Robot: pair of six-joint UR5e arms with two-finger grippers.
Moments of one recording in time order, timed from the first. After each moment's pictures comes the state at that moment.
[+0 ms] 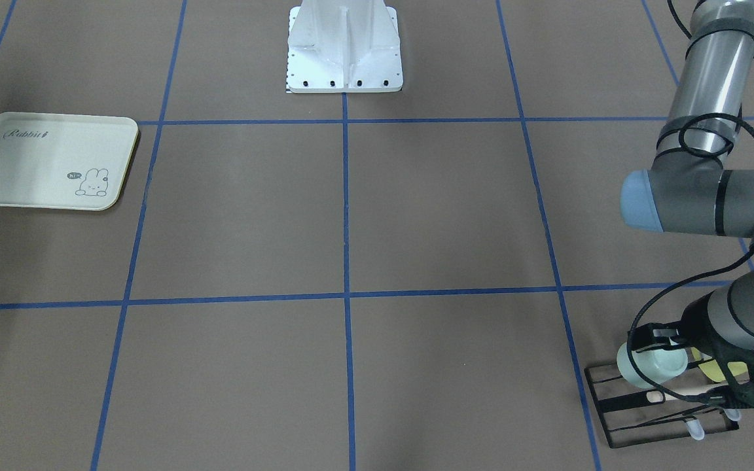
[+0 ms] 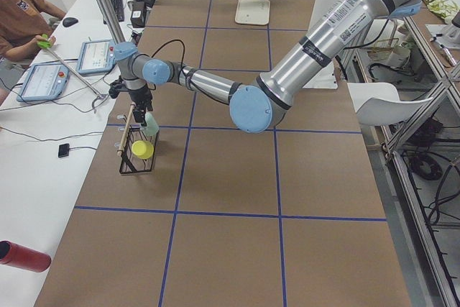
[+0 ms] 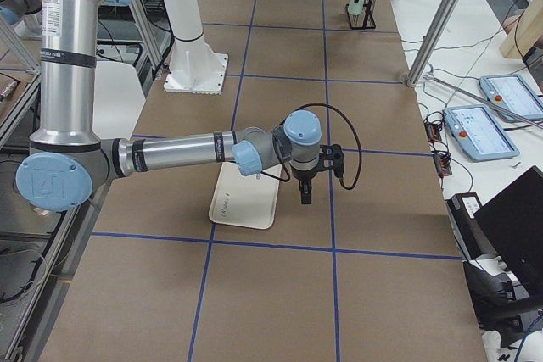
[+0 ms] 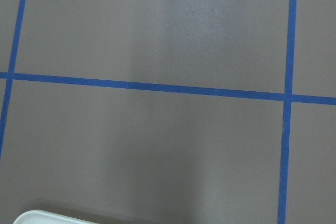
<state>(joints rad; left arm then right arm) -1.15 -2.35 -1.07 -1.59 -2.16 -0.49 1.37 -1.67 1.79 -1.31 2.37 0.33</state>
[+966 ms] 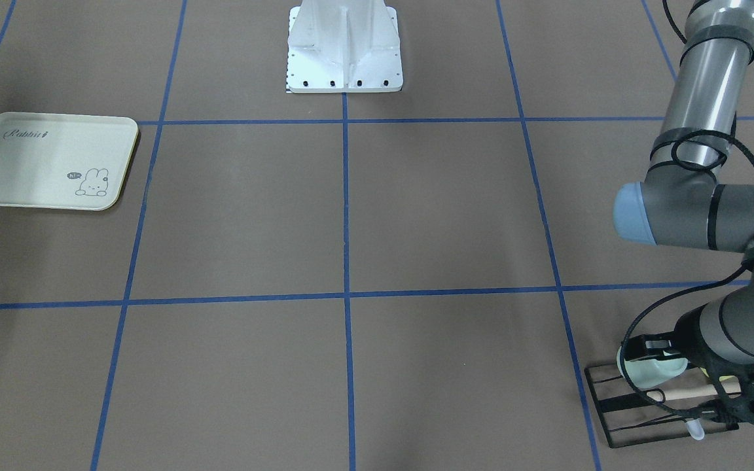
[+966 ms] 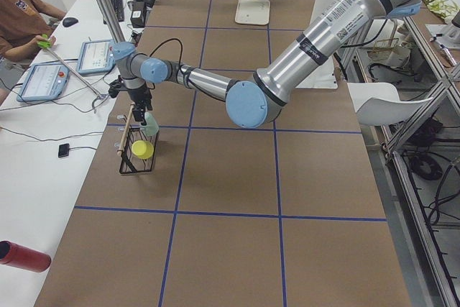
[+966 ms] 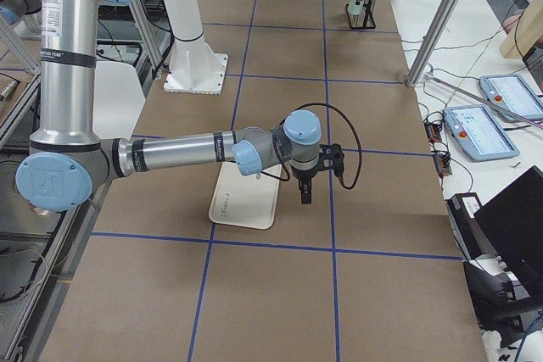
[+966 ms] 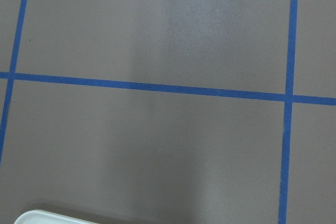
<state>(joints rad) -1.14 -2.39 -1.02 -1.60 -2.17 -0.49 1.37 -1.67 1.79 -1.31 2.37 0.33</state>
